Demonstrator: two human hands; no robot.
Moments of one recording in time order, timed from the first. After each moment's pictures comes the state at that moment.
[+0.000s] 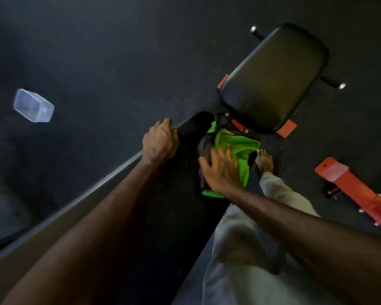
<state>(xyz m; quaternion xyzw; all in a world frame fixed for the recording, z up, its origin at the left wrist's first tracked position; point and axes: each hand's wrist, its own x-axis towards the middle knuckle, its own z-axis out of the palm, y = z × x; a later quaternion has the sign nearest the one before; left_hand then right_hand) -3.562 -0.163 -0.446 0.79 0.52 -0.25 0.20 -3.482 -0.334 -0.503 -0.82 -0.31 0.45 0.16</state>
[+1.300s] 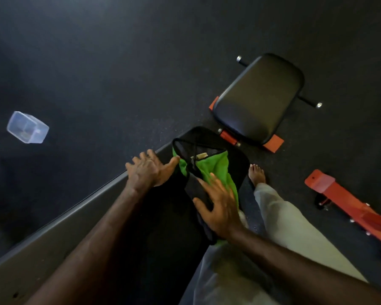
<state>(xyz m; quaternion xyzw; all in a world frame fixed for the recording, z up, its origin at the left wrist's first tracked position) -3.599 -0.185 -0.410 0.73 0.54 -0.39 0.13 -3.518 -0.406 -0.458 -0.78 -0.38 0.38 0.31</state>
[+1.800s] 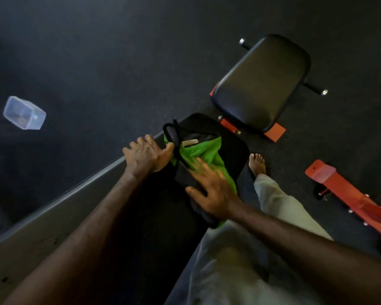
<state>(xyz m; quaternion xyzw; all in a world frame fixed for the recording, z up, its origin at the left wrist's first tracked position) -3.592 -0.191 -0.410 0.74 0.55 -0.37 0.12 -3.500 -0.394 -0.466 -0.70 -0.54 0.36 0.30</state>
